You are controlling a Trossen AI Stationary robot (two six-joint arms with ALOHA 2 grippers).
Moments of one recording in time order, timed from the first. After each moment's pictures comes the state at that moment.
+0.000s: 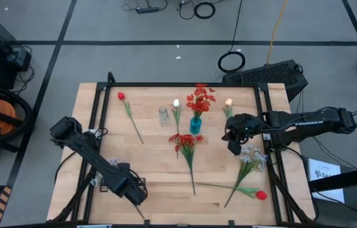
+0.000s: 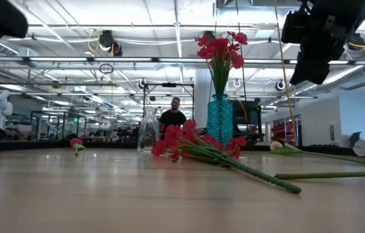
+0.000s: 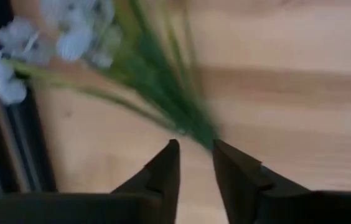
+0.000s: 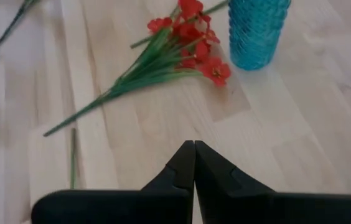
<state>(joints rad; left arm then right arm) -0.69 1.76 1.27 -1.16 0.18 -2.30 0.00 0.94 0.68 -0.58 -0.03 0.44</state>
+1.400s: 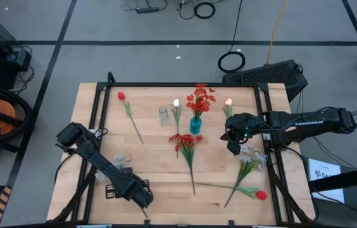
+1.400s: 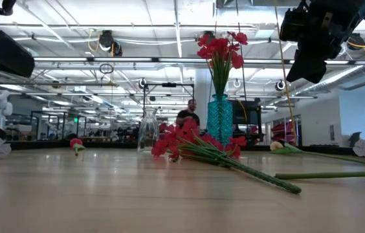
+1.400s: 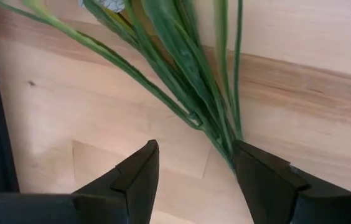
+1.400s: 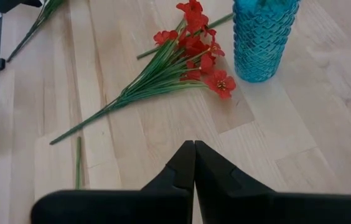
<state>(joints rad) -0.68 1.87 1.27 -1.07 0.23 -2.42 0.00 0.94 0.68 -0.54 -0.04 0.43</state>
